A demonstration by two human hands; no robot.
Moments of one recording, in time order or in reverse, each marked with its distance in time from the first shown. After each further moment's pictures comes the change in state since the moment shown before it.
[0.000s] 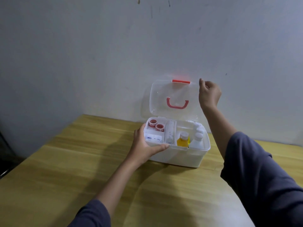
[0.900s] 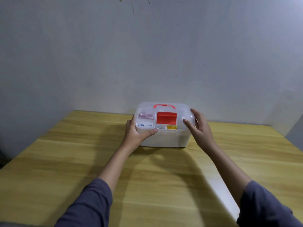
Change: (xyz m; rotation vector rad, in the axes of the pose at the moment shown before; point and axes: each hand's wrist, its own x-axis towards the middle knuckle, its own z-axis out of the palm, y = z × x) left_hand -0.011 0.002 0.010 -0.022 0.022 0.018; right_hand -0.144 0.067 -0.095 0.078 -0.392 -0.104
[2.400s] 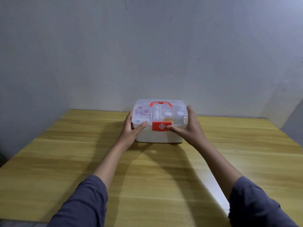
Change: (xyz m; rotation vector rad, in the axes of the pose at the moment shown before) left_hand 0.002 -0.008 -0.004 -0.226 -0.130 0.042; right_hand -0.008 -0.001 0.013 -0.215 -0.048 0.005
